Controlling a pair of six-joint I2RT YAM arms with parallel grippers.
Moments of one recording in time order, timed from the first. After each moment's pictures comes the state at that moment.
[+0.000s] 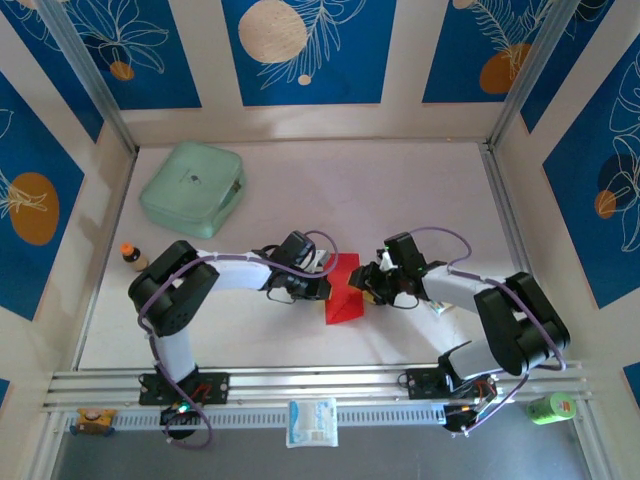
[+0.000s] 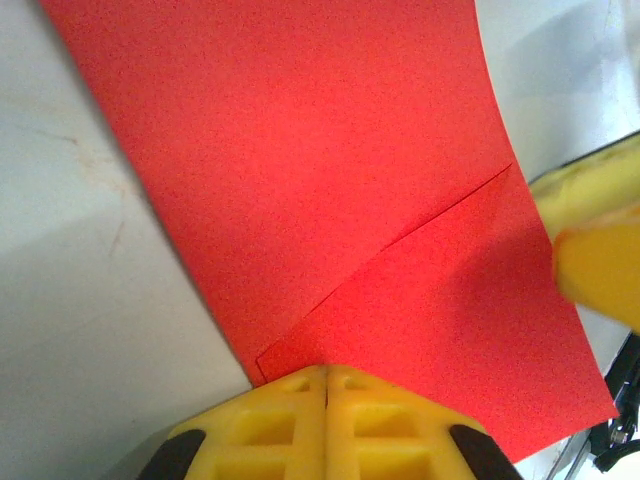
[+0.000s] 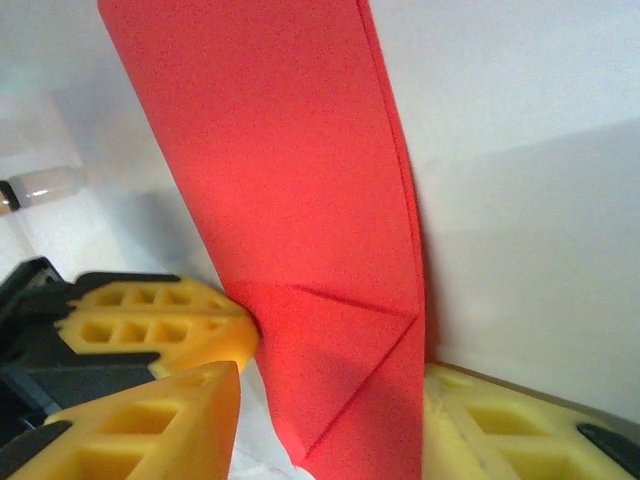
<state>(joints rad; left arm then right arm) -0.78 1.82 0.90 -0.09 0.50 -0.62 0.43 1.42 0.52 -0.10 -0.54 0.96</state>
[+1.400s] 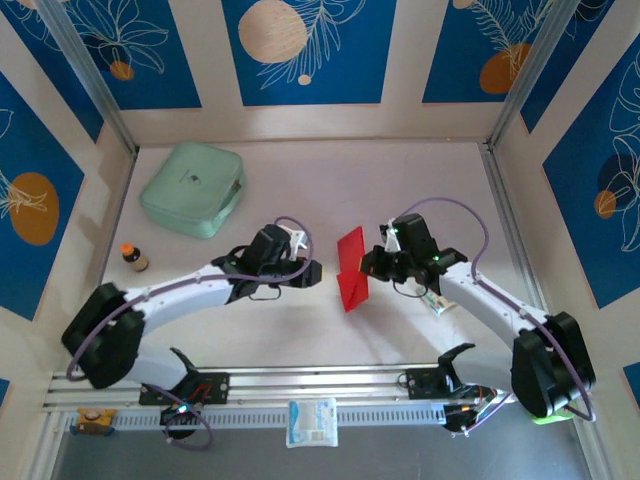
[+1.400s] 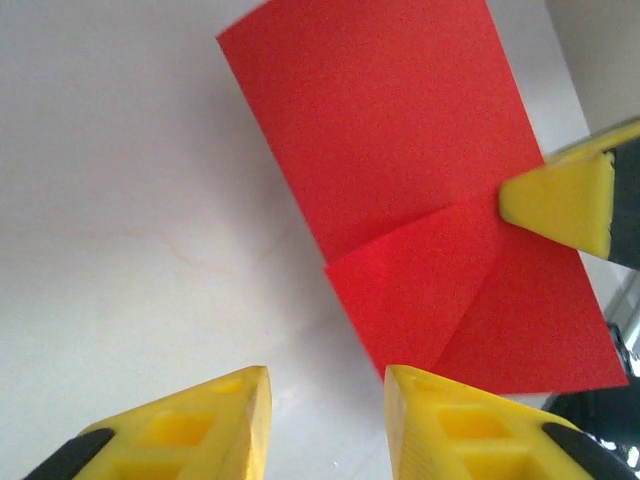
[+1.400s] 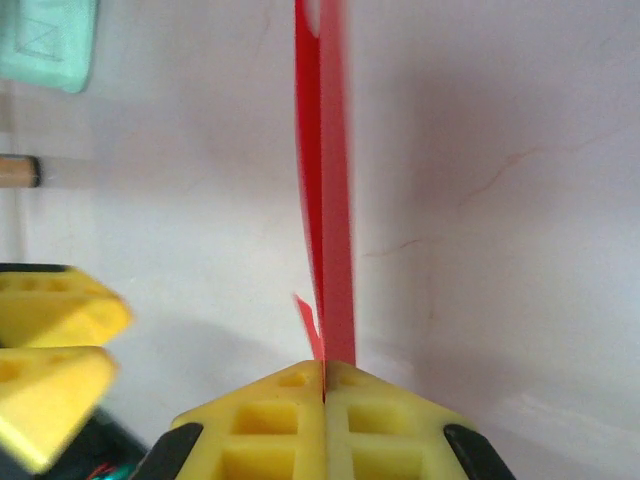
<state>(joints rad) -0.78 1.35 0.76 -0.11 0.24 -0.62 0.48 1.18 0.74 -0.47 -0.33 0.67</state>
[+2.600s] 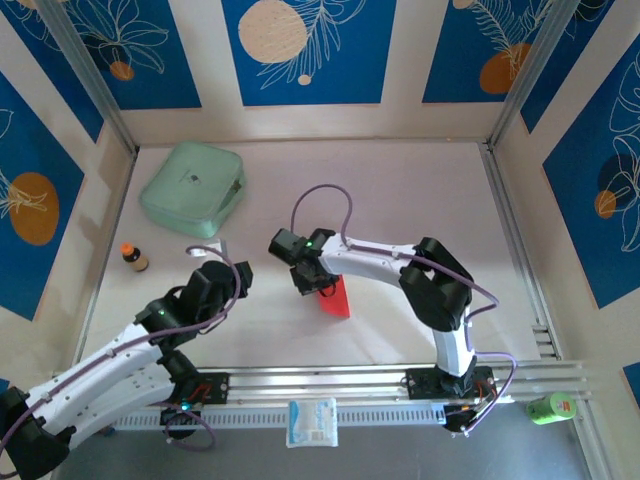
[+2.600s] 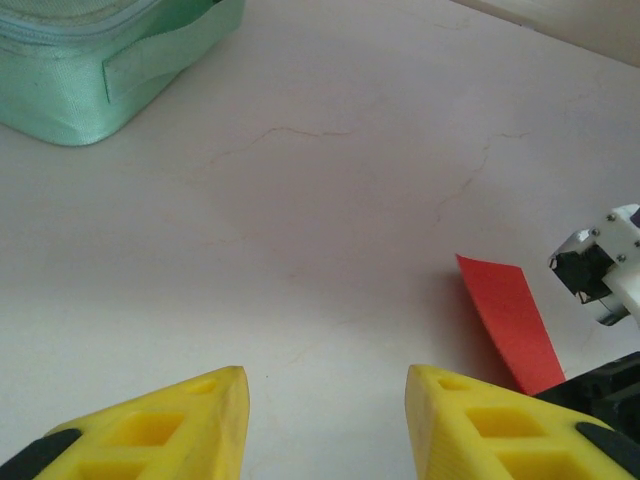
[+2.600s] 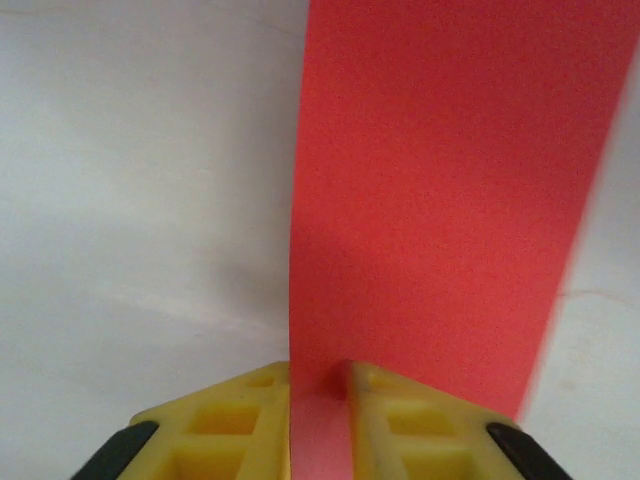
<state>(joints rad) -0.78 0.71 0.54 -0.47 -0.44 -0.73 0.97 1.91 1.38 -0.87 0.14 0.66</state>
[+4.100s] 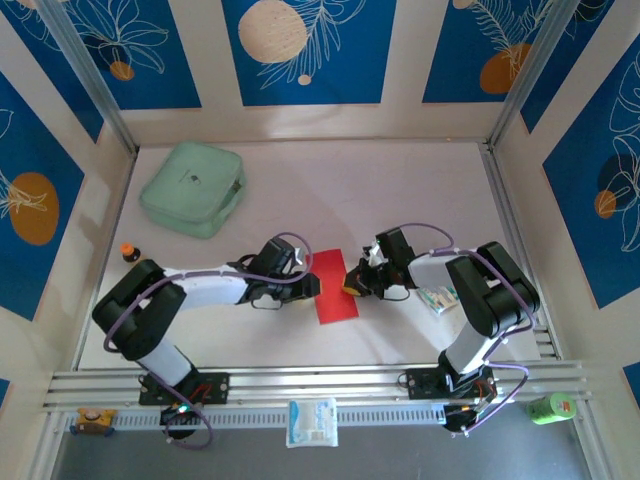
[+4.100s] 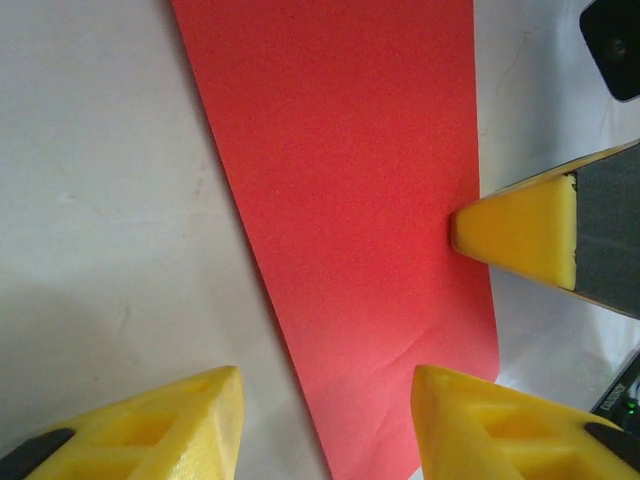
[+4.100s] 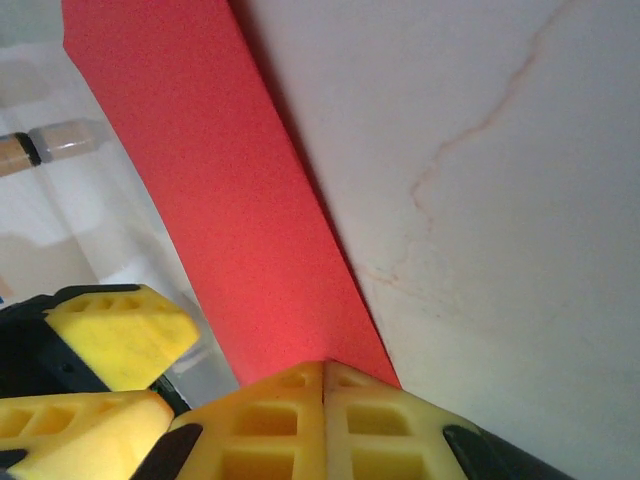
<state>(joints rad) -0.74 1.61 0.70 -0.01 0.37 -0.85 0.44 1.66 0.60 0.02 -0.70 0.92</state>
